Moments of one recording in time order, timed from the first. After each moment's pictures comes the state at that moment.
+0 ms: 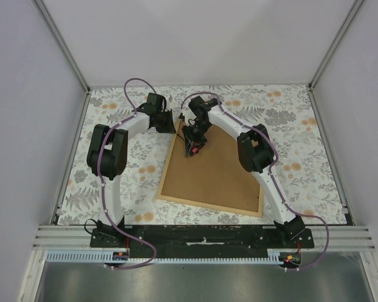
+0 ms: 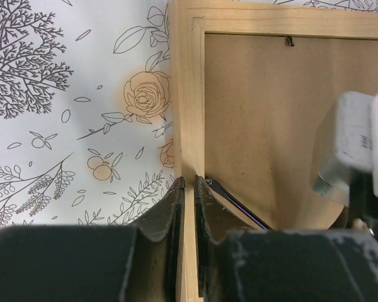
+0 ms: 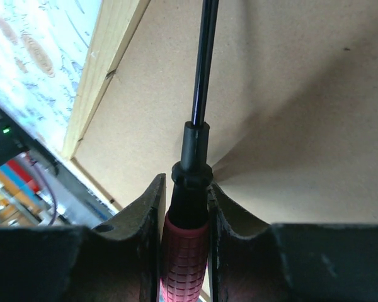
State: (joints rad) left arm -0.30 2.10 1.49 -0.32 0.26 -0.27; right arm 0.57 2.54 2.25 -1.12 -0.64 0.14
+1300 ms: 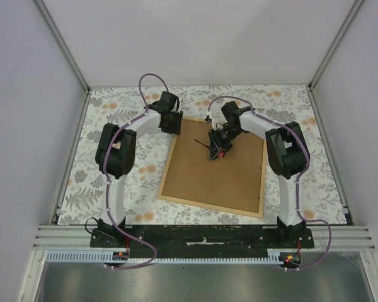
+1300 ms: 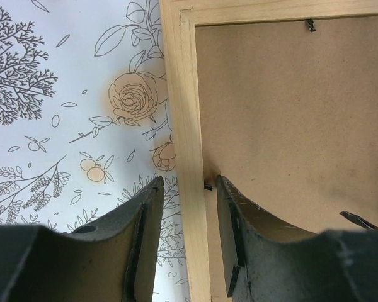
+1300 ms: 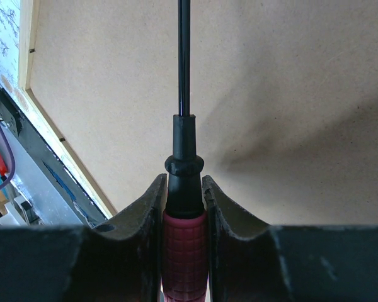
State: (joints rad) left arm -0.39 2.16 1.62 -0.48 0.05 -0.16; right arm 0.39 2.14 1.56 -0.81 -0.69 -0.08
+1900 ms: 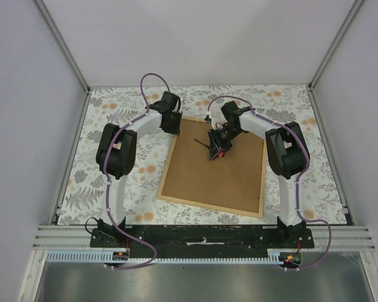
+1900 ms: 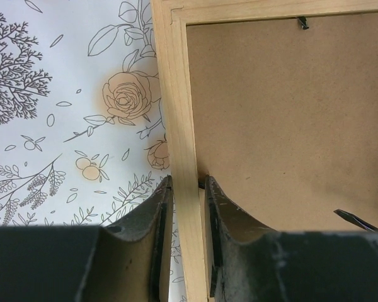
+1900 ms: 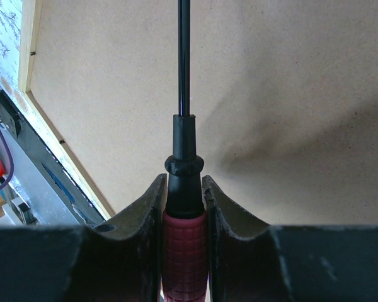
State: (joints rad) left arm -0.40 2.16 1.63 -0.49 0.04 -0.16; right arm 0.39 2.14 1.56 -0.80 -0.69 -0.08
